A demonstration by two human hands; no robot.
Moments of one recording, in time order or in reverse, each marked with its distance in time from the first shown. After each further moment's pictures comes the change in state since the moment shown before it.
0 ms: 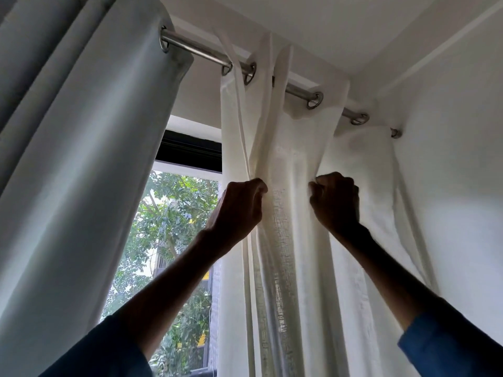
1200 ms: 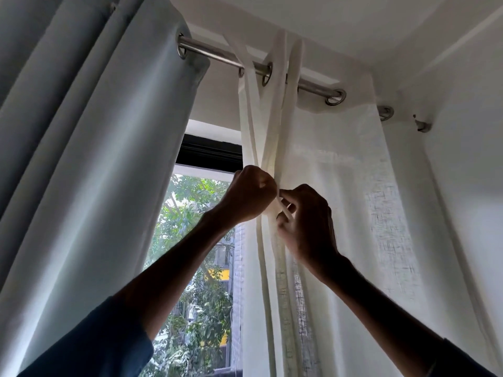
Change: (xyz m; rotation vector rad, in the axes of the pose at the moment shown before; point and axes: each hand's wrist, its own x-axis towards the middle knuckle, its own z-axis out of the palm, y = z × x) left_hand 0.026 0.005 -0.038 -0.112 -0.226 -0.289; right_hand -0.064 -0.069 0.022 0.235 -0.042 -0.212
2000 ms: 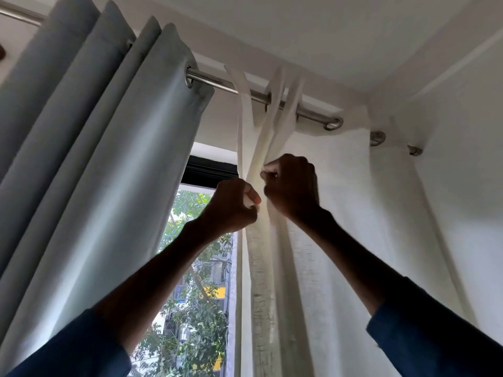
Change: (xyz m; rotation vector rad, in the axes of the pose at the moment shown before) left_hand 0.004 -0.014 -0.031 0.137 0.038 0.010; right_hand 0.098 -0.041 -0.024 -0.095 0.038 -0.107
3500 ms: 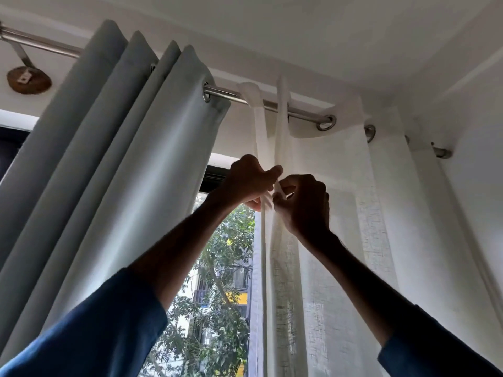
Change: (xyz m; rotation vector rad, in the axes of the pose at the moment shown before) left_hand 0.041 0.046 -0.039 -0.212 -0.039 -0.307; right_hand -0.017 -0.003 0.008 0.241 0.017 0.268
